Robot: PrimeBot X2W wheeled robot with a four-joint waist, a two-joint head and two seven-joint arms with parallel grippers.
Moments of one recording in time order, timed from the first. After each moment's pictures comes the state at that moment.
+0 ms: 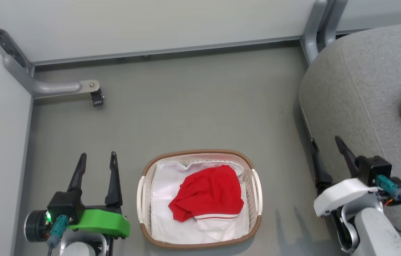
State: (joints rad) left arm -0.10 0.05 -0.09 0.22 -0.17 -0.04 -0.26; right arm -0.25 -0.08 0.04 0.40 0.20 0.13 -0.26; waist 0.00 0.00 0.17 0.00
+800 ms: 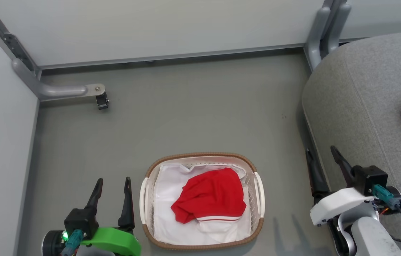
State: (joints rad) left arm -0.03 0.05 -0.14 0.29 -0.21 -0.05 -0.26; right arm -0.19 -0.06 0.05 0.38 0.21 0.13 -0.26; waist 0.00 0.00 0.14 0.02
